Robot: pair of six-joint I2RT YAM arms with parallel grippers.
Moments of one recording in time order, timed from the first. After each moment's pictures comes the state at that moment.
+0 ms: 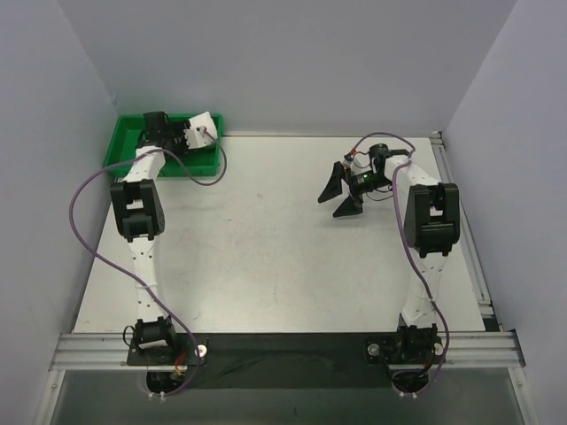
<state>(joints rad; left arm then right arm) 0.09 2.55 2.21 -0.26 0.38 1.38 0.09 2.16 1.63 -0.88 -0.96 0.15</state>
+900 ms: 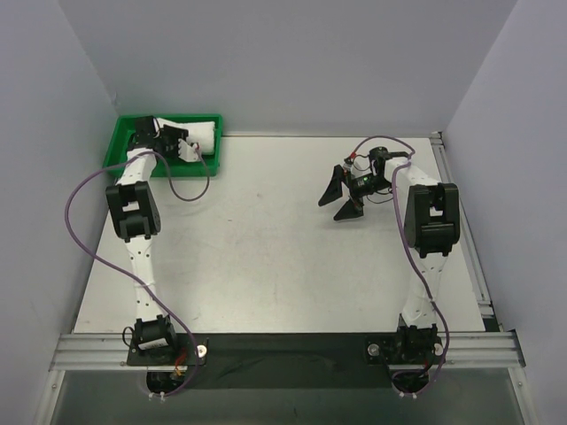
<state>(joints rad) 0.16 2.63 2.30 -0.35 0.59 1.80 0.08 2.16 1.60 -0.89 -0.94 0.14</state>
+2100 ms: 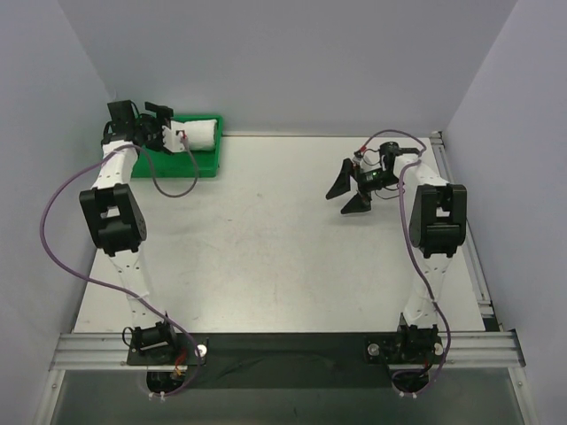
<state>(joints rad) 0.19 2.26 2.02 -0.35 0.65 1.82 0.03 2.15 1.64 -0.90 -0.94 0.13</state>
